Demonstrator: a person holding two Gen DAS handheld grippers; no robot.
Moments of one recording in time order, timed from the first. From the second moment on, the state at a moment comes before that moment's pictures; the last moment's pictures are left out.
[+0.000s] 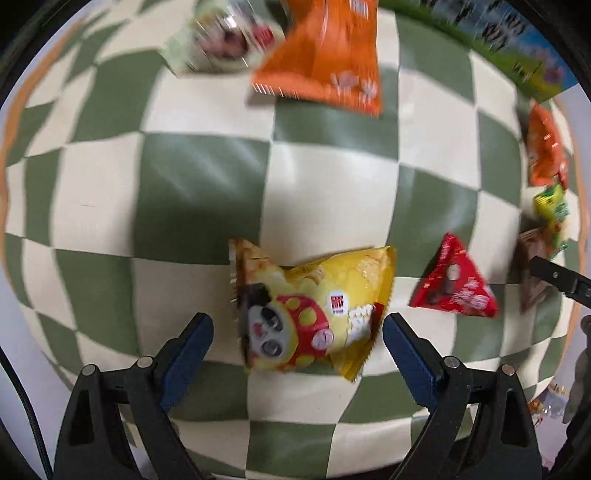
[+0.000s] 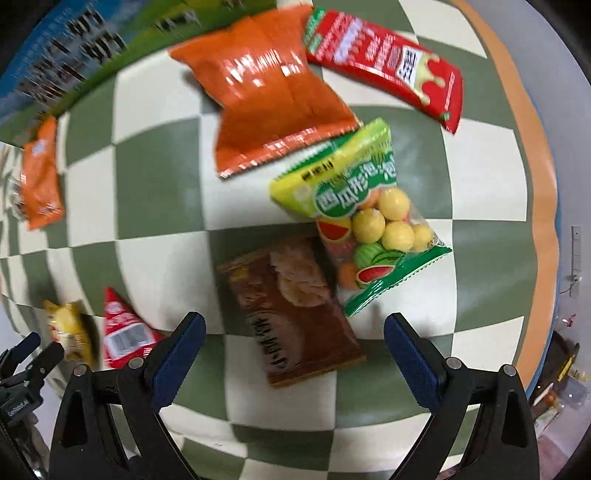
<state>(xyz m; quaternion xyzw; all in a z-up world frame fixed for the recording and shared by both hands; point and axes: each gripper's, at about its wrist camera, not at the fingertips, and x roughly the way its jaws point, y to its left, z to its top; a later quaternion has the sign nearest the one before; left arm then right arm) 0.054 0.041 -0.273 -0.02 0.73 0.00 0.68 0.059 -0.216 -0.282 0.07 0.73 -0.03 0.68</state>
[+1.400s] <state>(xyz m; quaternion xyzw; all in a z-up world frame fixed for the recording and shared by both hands) 0.093 0.005 -0.141 -0.11 0.66 -0.07 0.74 0.048 -0.228 -0.207 0.22 0.66 0.06 0.71</state>
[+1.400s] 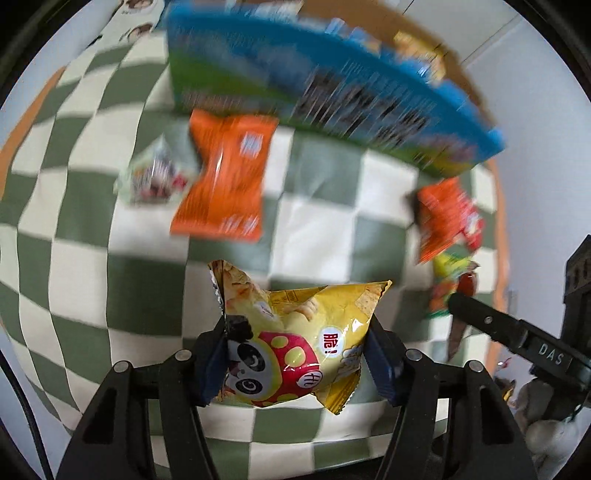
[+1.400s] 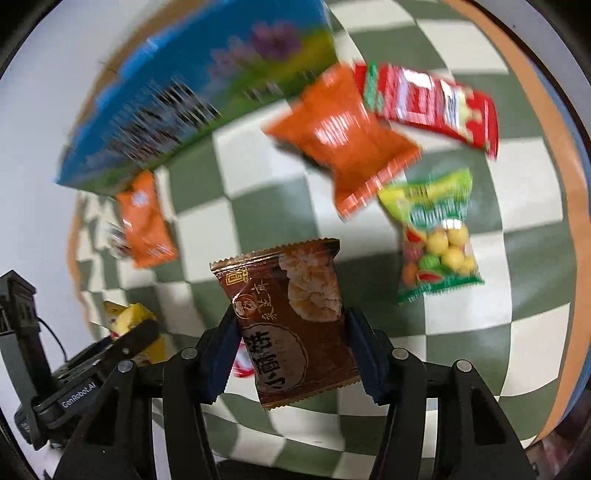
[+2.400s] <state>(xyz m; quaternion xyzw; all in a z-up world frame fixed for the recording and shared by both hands) 0.357 -0.050 -0.145 -0.14 0.68 -0.09 0.71 0.300 -0.208 -0.114 0.17 0.60 0.04 0.78</state>
